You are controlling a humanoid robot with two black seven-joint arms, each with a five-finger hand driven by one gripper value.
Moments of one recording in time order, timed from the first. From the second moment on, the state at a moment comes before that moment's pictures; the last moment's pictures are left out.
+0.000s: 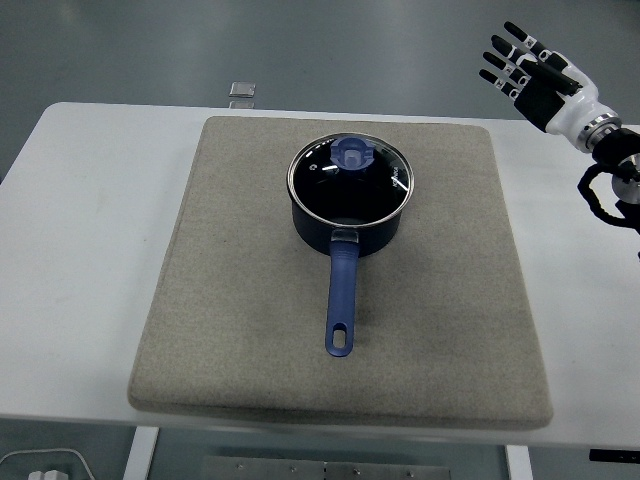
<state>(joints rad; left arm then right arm) 0.02 0.00 -0.13 -0.14 0.08 -0.06 -0.03 1.05 -0.32 0.46 0.53 0.22 0.34 0.10</state>
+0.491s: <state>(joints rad) 0.02 0.00 -0.13 -0.14 0.08 -0.06 -0.03 1.05 -0.32 0.44 0.54 0.18 0.35 0.11</state>
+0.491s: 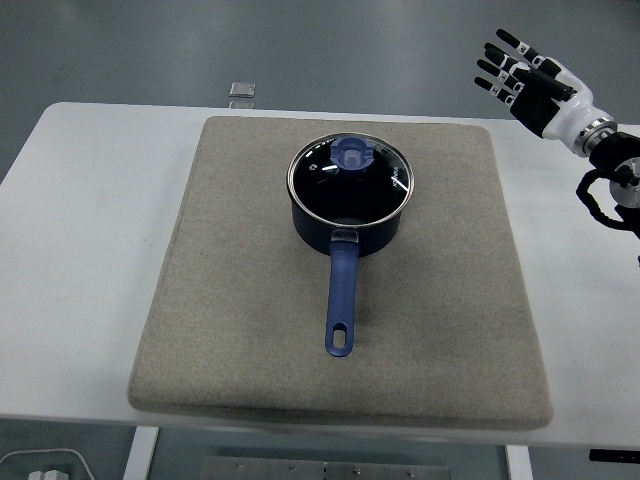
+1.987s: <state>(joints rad) 0.02 0.00 -0.13 -0.14 0.08 -0.06 -0.03 1.25 -0.33 0.43 0.68 -0.41 0.40 0.11</state>
